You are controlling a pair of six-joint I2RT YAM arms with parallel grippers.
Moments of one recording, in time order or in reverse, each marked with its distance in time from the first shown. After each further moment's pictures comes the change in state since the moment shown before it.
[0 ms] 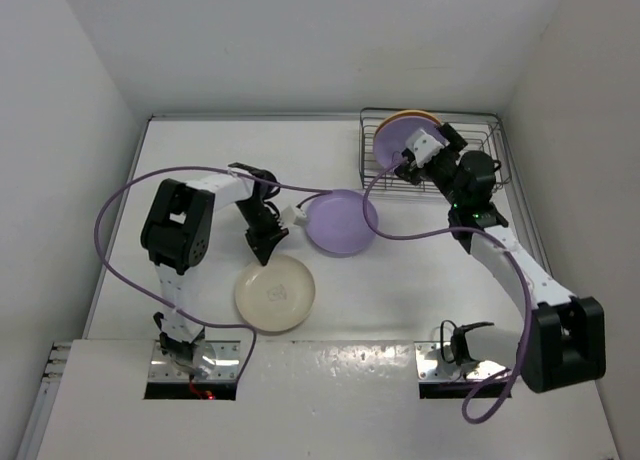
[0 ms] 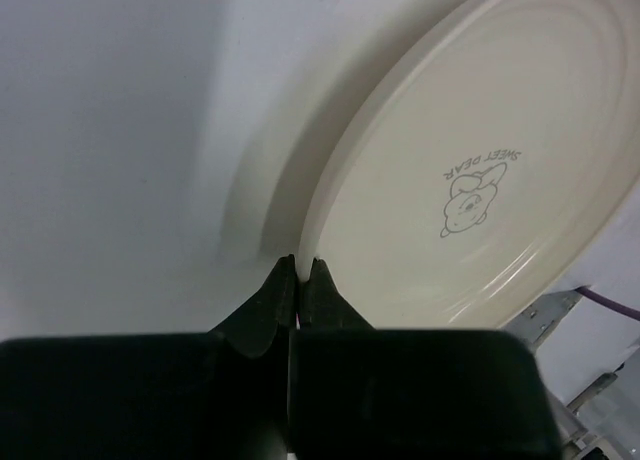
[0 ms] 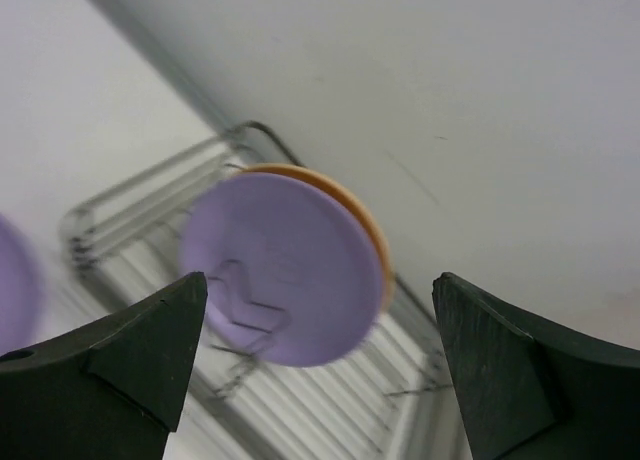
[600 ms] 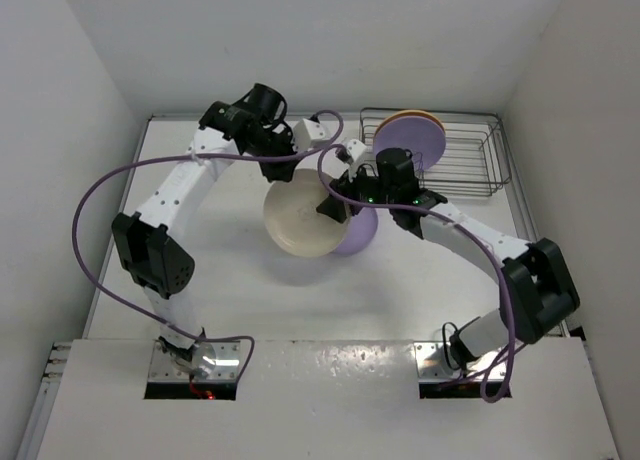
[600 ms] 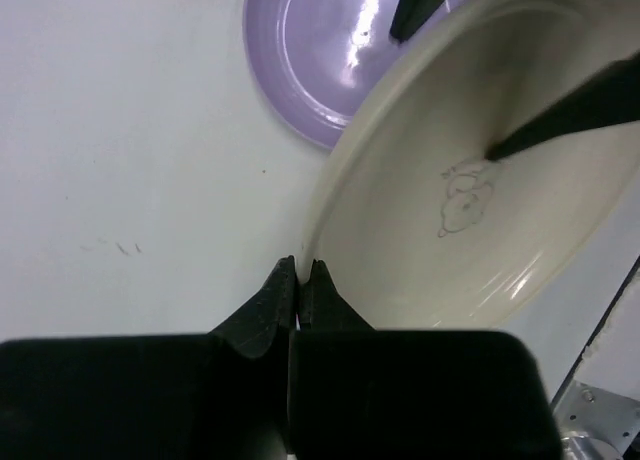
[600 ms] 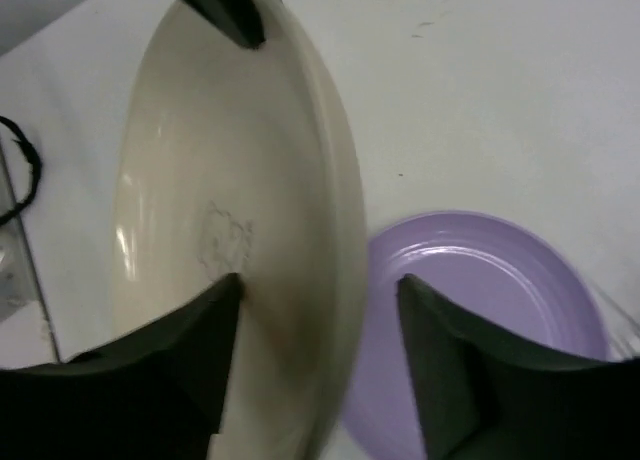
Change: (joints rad) left arm -0.086 -0.204 0.607 -0.099 -0.062 -0.113; right arm 0.363 0.245 0.204 -0.357 -0.309 0.740
